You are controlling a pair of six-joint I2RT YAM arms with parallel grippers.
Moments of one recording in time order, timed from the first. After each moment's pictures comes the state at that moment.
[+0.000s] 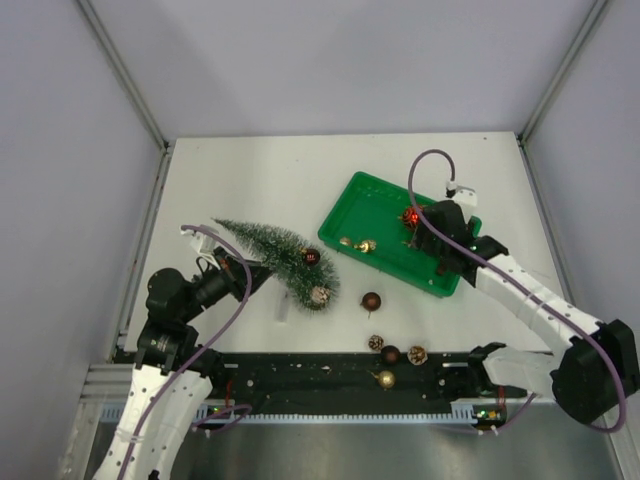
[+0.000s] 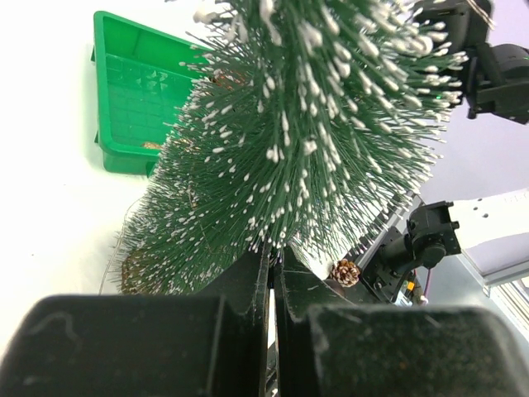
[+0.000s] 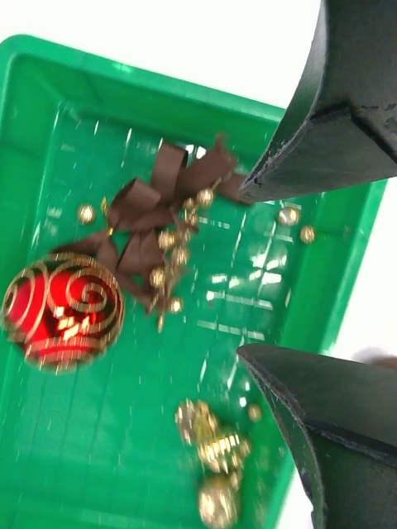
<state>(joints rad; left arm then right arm) -0.20 0.34 0.51 -0.17 0.66 -0.57 0.49 1.12 0.83 -0.46 0.42 0.61</state>
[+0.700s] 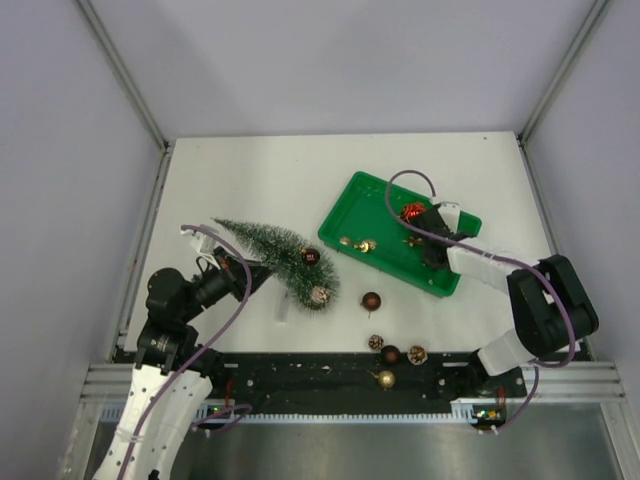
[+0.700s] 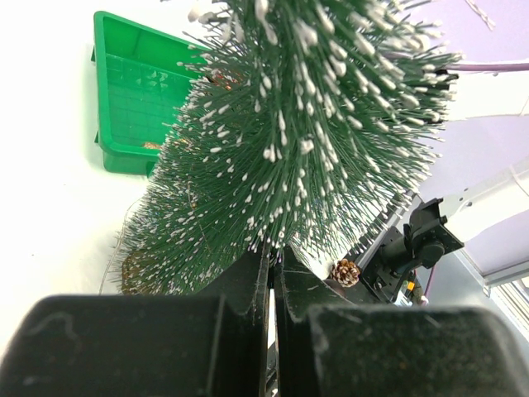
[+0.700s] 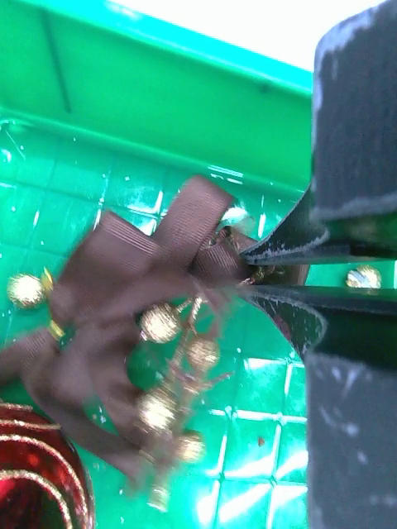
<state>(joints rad) -0.20 0.34 0.50 -0.17 0.66 -0.57 0.41 1.51 0.77 -0.32 0.53 0.51</state>
